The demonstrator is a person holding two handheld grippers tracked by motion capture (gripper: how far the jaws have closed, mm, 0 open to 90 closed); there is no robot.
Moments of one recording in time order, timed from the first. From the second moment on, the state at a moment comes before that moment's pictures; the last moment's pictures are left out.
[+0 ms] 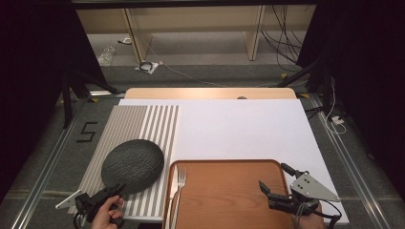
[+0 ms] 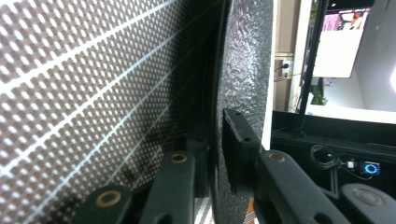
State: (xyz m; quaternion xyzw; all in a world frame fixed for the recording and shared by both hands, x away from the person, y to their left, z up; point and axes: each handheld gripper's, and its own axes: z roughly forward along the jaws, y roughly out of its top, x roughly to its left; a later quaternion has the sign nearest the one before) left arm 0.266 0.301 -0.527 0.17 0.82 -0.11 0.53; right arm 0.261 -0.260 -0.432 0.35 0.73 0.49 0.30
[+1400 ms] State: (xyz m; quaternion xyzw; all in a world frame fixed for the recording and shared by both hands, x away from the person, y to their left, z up) left arm 0.265 0.299 -0.518 0.19 0.80 -0.12 0.55; right arm 0.260 -0.262 -0.432 0.35 0.73 0.49 0.31
